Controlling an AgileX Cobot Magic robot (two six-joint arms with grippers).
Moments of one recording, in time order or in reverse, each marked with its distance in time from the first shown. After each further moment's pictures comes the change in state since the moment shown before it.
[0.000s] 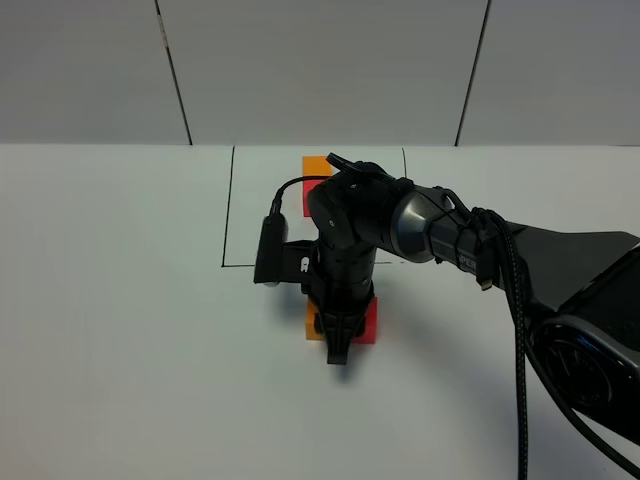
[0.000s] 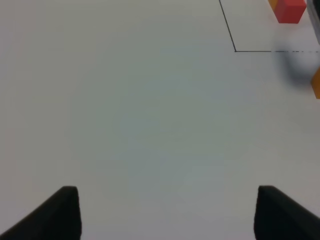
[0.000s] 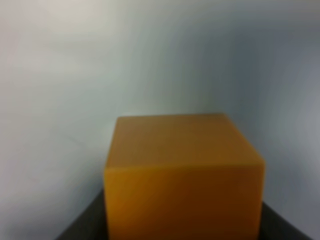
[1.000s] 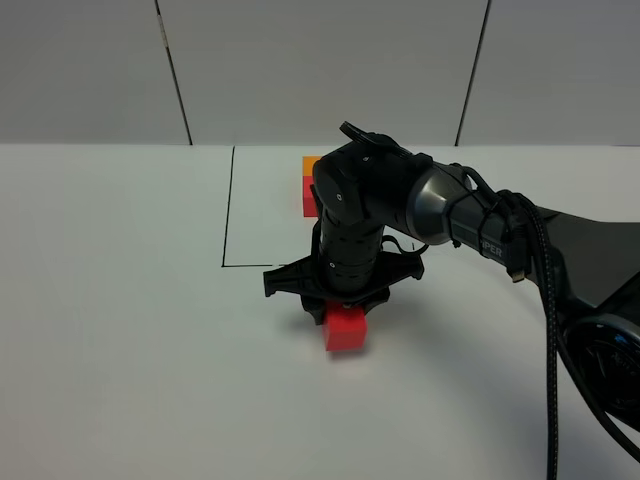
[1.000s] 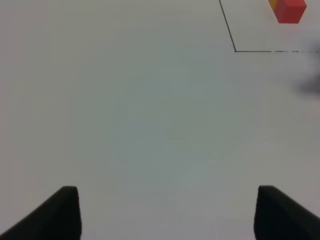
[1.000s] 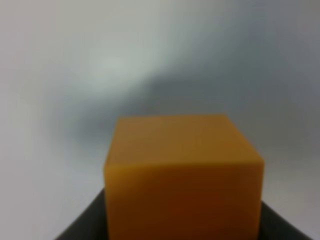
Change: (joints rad) left arm 0.000 0.000 0.000 0.000 0.000 0.000; right arm 0.000 -0.087 0.006 0.037 0.065 1.299
